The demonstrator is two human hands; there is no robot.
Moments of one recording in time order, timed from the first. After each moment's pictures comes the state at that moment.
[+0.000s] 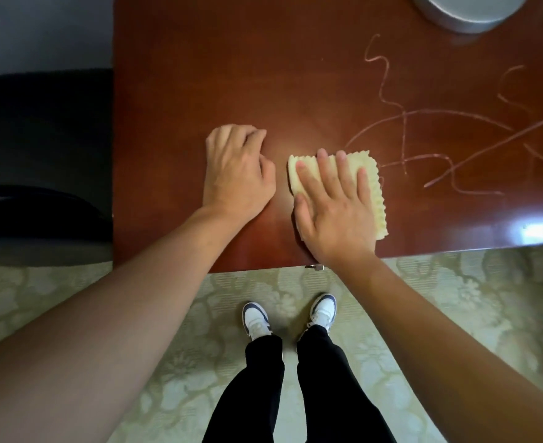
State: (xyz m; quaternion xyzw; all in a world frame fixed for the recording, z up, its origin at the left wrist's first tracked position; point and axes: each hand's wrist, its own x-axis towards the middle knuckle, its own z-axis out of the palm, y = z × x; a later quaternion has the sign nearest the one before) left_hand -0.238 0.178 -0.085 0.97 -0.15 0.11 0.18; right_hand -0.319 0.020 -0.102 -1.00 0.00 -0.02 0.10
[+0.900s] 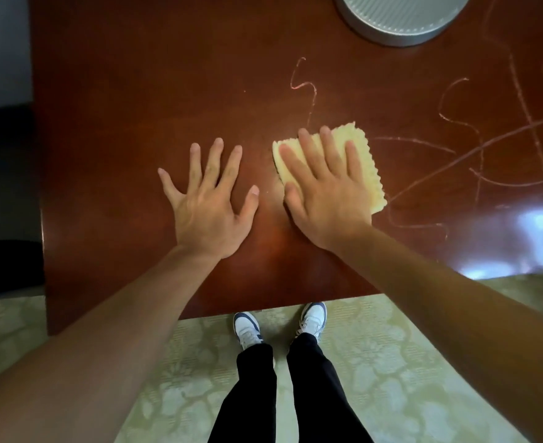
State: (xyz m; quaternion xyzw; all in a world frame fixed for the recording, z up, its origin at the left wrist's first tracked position) left_hand -0.226 0.104 -0.096 0.99 -0.11 -0.05 0.06; right_hand -0.246 -0.092 -0.092 -0.99 -0.06 0.07 0.06
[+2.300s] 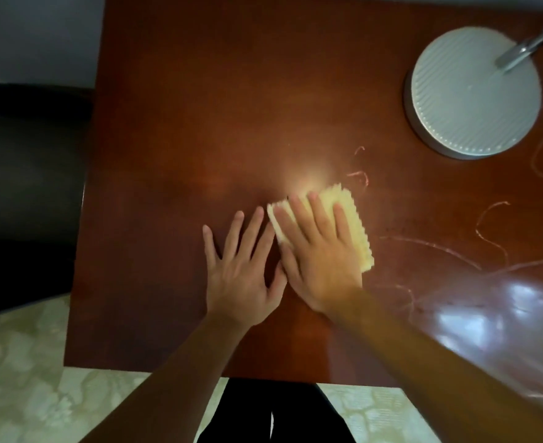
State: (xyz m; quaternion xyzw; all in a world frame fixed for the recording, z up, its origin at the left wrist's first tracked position) left_hand -0.224 0.107 -0.090 0.99 -0.09 -0.04 0.11; right_hand -0.194 -0.054 -0.080 -0.97 -0.18 0.12 0.07
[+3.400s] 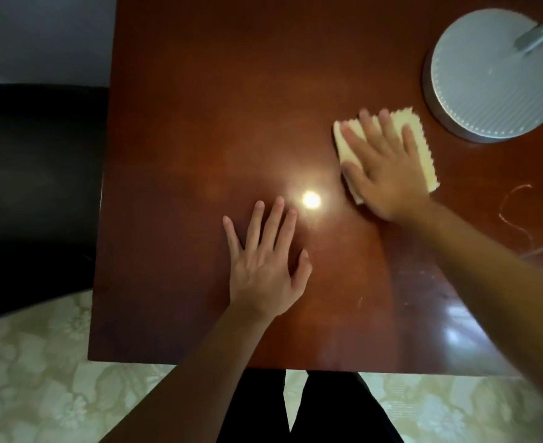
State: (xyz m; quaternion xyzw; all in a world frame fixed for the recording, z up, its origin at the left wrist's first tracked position) left_hand -0.226 0.107 -0.091 0.99 -0.09 -0.04 0.11; right_hand -0.097 -0.110 -0.080 -0.98 -0.11 0.12 0.09
